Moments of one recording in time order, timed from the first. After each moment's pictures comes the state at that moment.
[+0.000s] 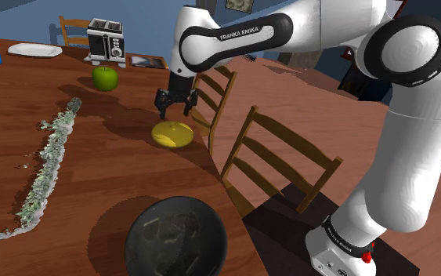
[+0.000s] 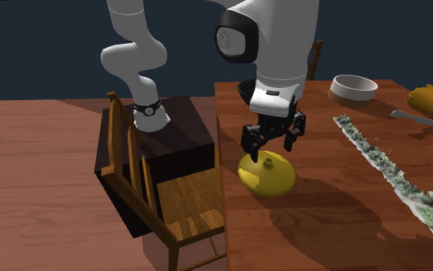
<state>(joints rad) 0.17 0.34 0.26 -1.71 -0.04 2.11 0.46</state>
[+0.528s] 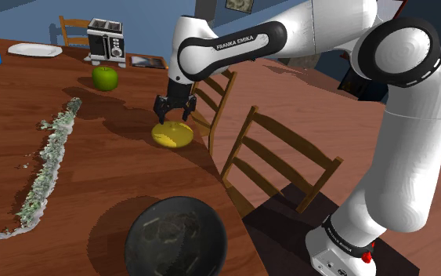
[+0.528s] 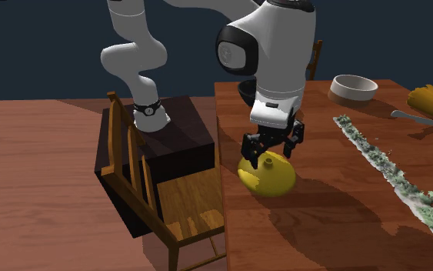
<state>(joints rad) 0.17 0.37 0.26 -1.73 -0.04 2.15 0.46</state>
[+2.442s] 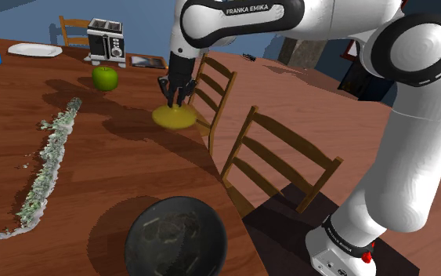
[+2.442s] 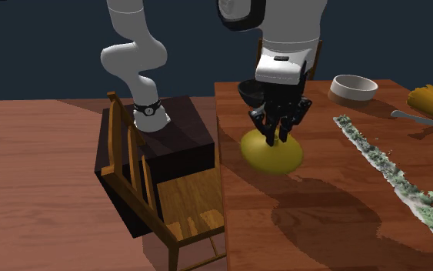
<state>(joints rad) 0.17 0.31 0.27 -1.61 -0.03 1.98 0.46</state>
